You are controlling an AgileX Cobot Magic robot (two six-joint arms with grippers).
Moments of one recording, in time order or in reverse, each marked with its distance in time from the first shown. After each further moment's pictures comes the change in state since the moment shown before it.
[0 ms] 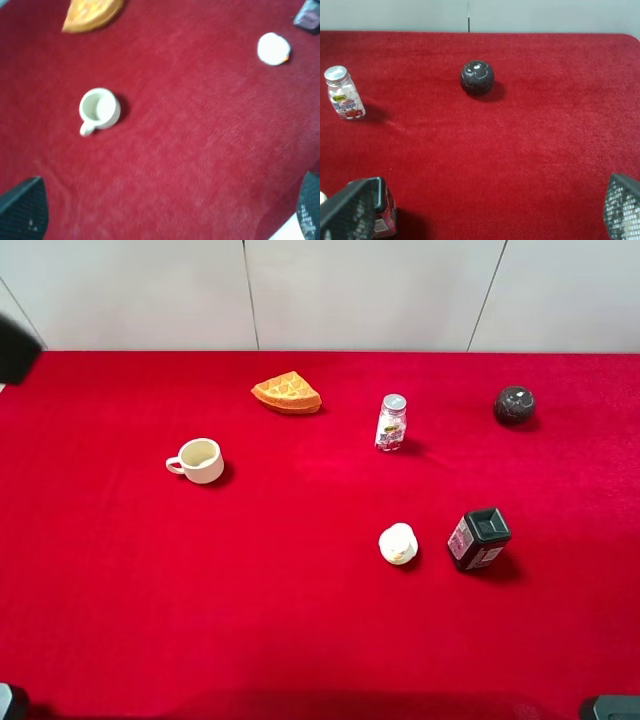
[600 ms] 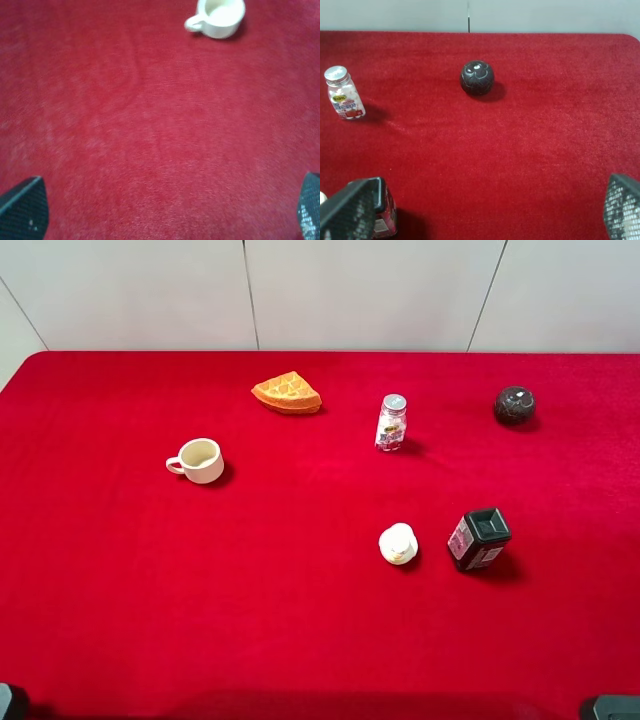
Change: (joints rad) left arm 0.634 -0.443 0.414 -0.108 0.000 0.004; right arm 0.000 0.000 0.000 0.000 0.000 0.000
